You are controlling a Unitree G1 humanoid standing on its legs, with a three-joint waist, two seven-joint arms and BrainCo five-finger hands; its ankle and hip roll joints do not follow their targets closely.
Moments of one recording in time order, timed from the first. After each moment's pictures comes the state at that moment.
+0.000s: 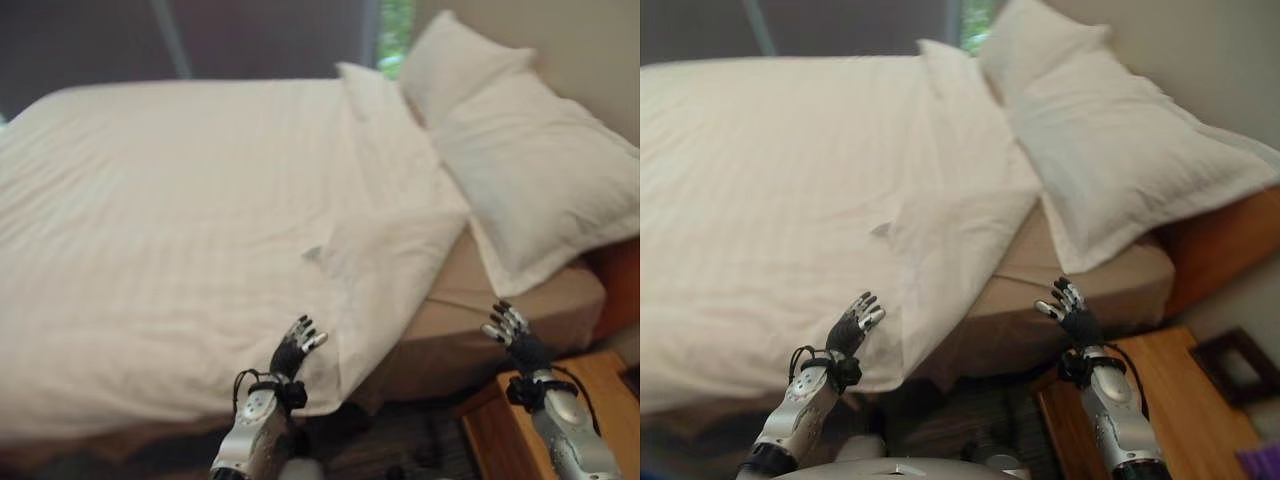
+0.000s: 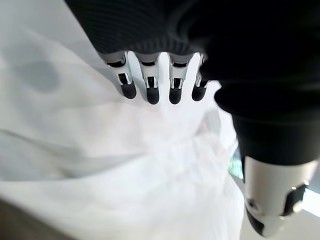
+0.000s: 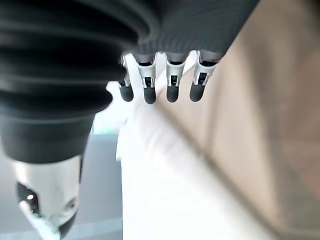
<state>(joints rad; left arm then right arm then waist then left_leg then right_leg) 0.07 0.23 -0.22 0.37 -0.53 -0.07 -0.01 0.09 -0.44 0.03 0.16 0.51 -0.09 0.00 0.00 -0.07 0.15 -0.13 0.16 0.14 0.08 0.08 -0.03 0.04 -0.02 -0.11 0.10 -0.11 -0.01</state>
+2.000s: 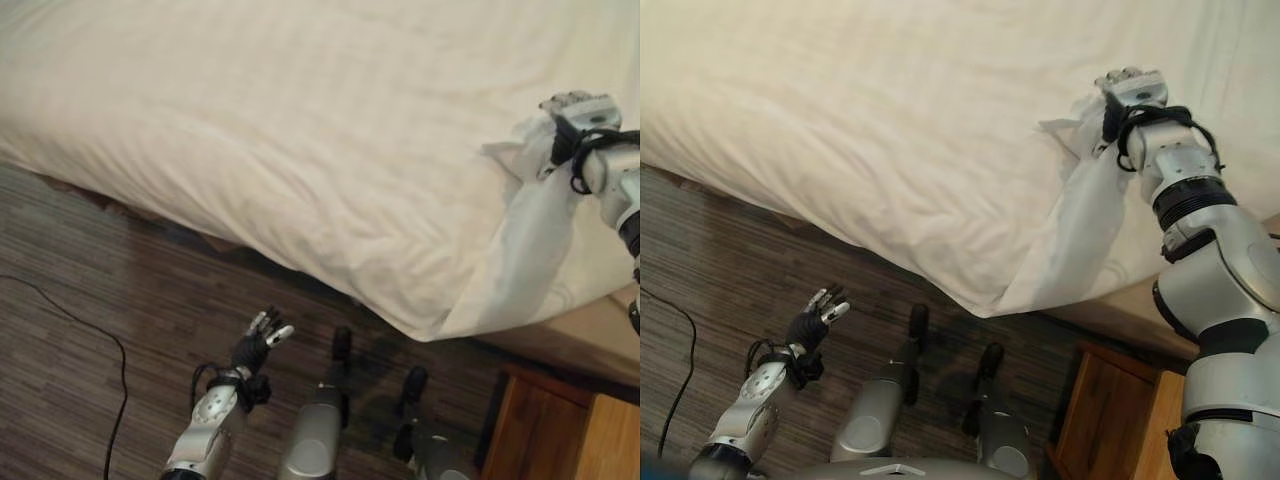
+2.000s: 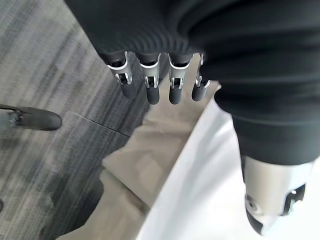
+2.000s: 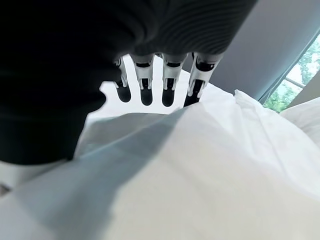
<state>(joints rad) 0.06 0.43 -0.19 0.29 -0.62 -0.09 0.00 -1.35 -0.84 0.91 1.06 -0.67 0.02 -0.08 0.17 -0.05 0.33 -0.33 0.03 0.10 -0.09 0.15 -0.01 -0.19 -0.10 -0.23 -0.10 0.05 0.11</state>
